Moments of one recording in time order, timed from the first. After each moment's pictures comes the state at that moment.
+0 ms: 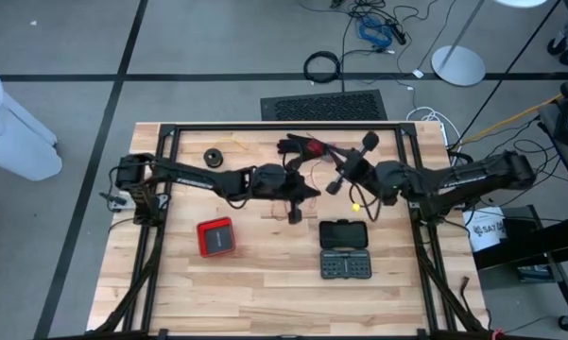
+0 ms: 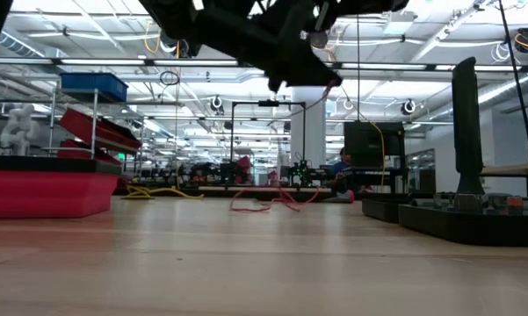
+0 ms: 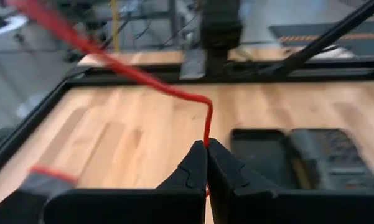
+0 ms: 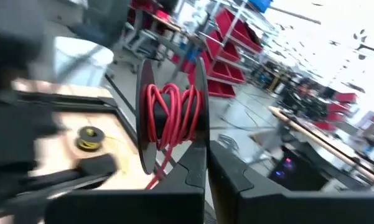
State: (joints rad) left arm 0.05 1.80 1.17 0.32 0.01 0.08; right arm 0.10 1.12 0.84 0.24 0.86 -0.36
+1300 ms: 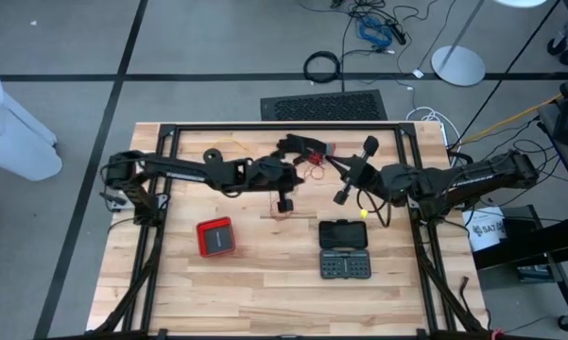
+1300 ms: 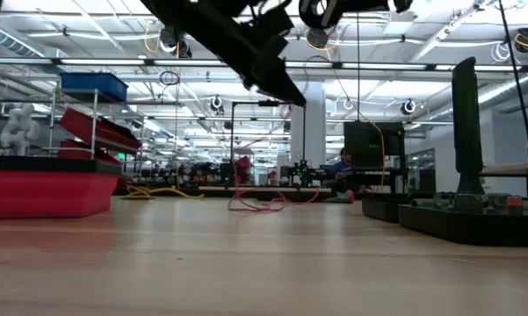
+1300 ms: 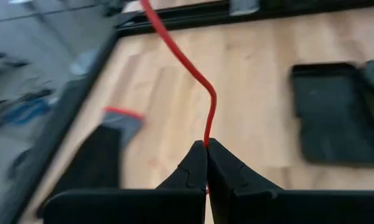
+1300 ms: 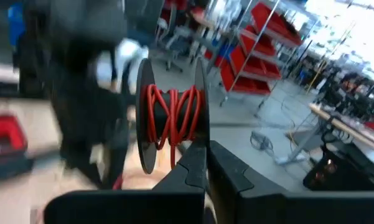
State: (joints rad) left arm 0.10 1.73 1.18 0.03 -0.12 0.16; right arm 0.16 1.04 0.84 0.10 0.76 -0.26
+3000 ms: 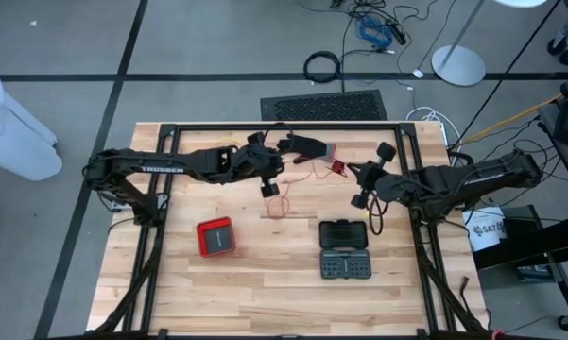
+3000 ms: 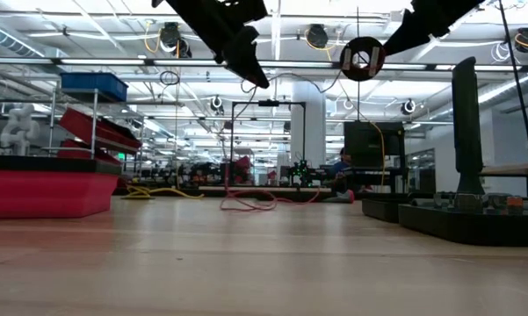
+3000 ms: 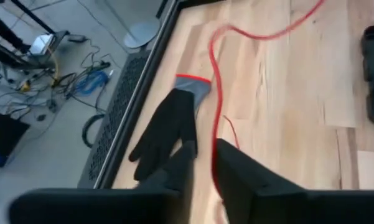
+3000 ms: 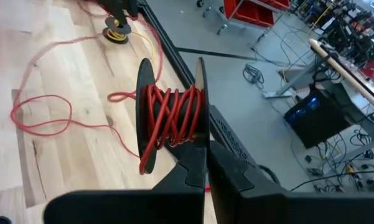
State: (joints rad) left arm 0.13 1.55 1.22 -0.32 -0.35 0.22; right arm 0.19 0.94 0.84 -0.53 0.84 0.03
